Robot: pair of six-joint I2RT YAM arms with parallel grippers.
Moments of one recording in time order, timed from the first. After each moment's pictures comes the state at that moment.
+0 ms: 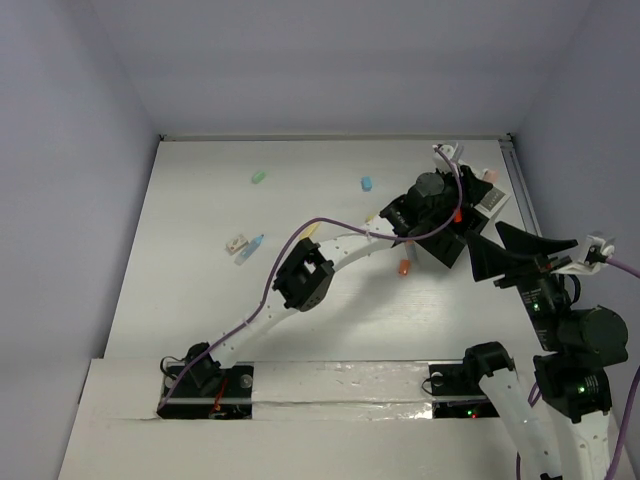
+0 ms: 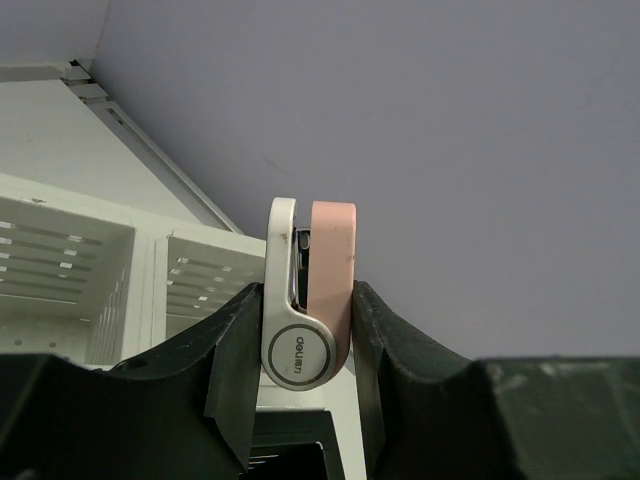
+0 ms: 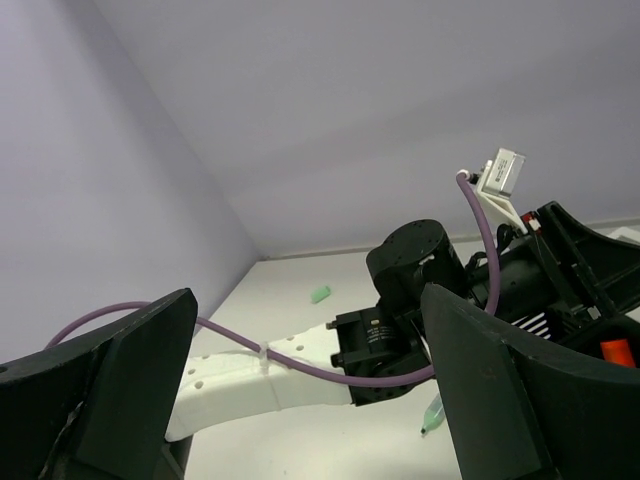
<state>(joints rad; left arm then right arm) -0.99 2.72 2.51 0.34 0.00 -0.64 0.22 0.23 0.84 -0.25 -0.12 0.52</state>
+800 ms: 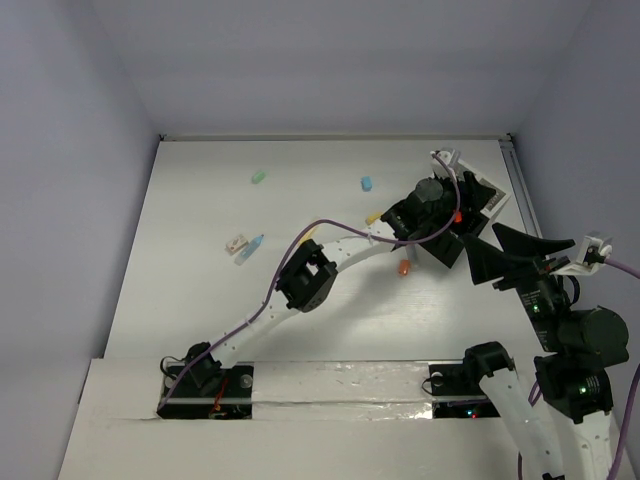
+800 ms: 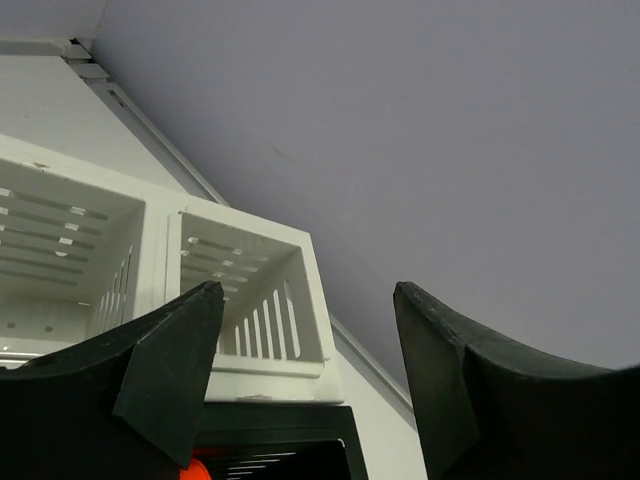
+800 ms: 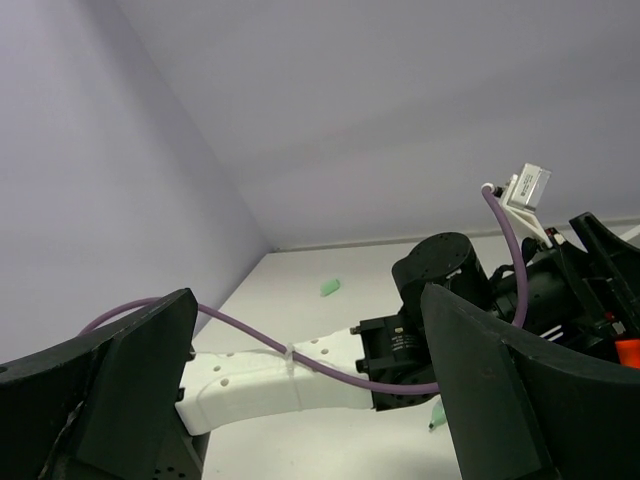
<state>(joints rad) -0.99 2.77 2.52 0.38 -0.01 -0.68 0.24 0.22 0.84 -0.25 -0.14 0.52</state>
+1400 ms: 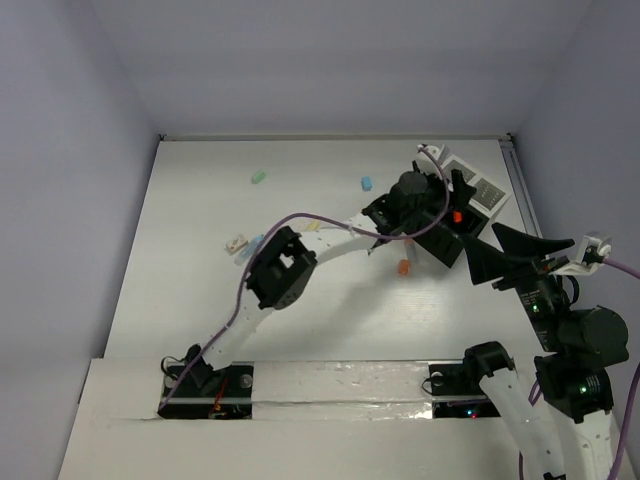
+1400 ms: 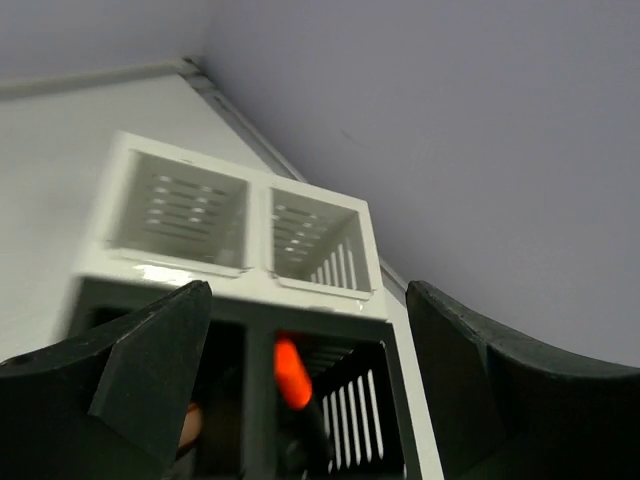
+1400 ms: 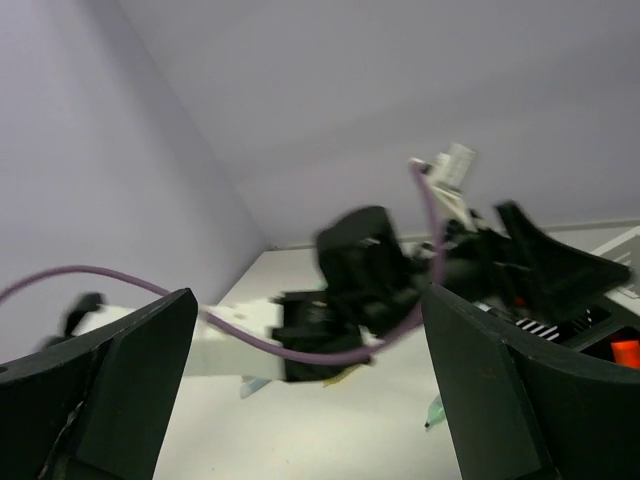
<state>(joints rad) -0.97 2.44 2.06 0.42 -0.05 -0.51 0.26 0.22 0.83 -0.25 -0.13 0.51</state>
